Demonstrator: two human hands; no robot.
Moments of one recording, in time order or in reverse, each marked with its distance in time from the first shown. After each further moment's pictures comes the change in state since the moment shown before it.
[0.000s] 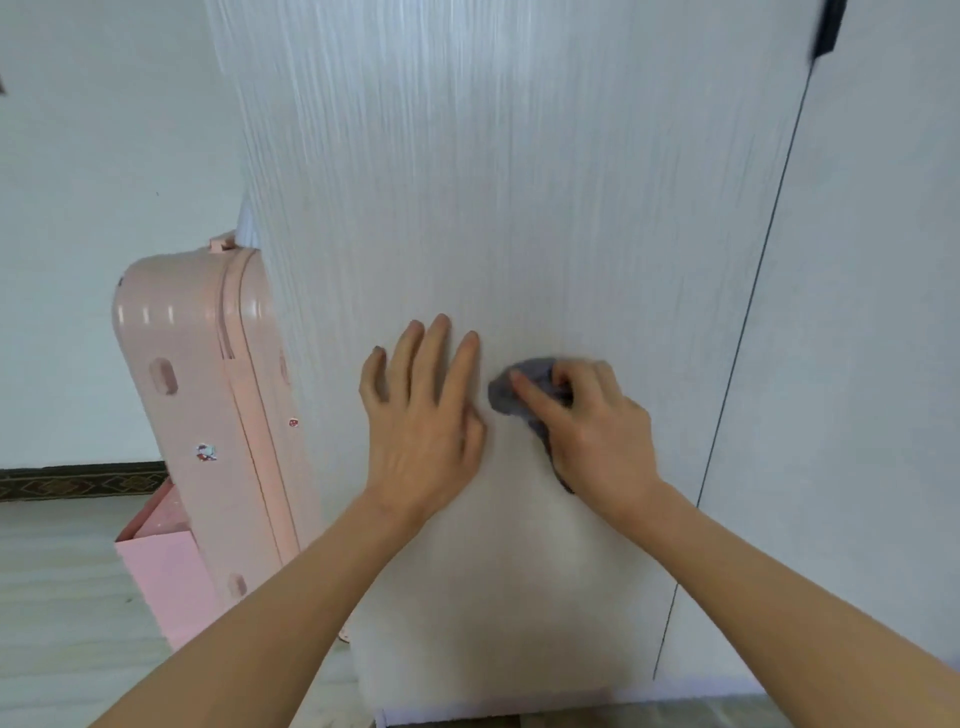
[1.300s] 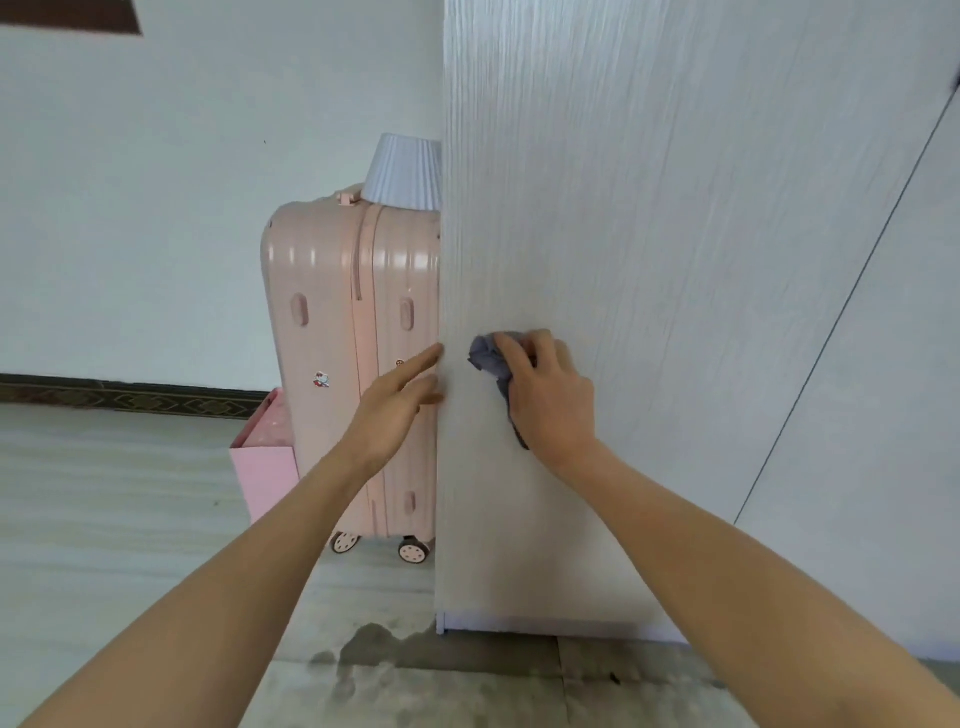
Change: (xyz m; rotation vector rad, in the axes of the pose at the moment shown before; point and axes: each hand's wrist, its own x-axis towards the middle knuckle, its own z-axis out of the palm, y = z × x) left_hand -0.039 -0.098 -0.074 -1.076 -0.459 -0.827; right_hand 0.044 -0.111 0.042 0.054 -0.175 0.123
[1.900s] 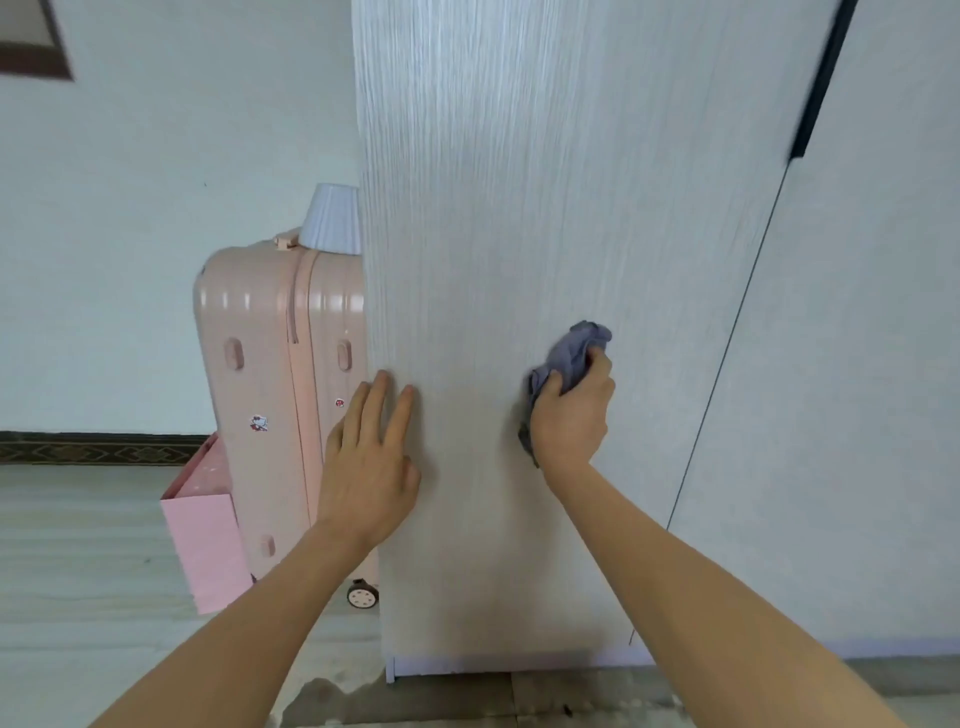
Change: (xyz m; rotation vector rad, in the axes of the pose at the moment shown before) left_hand -0.014 -0.024 0.048 1.029 0.235 0.480; right_hand 0.000 0.042 -0.047 0.512 0.092 1.051
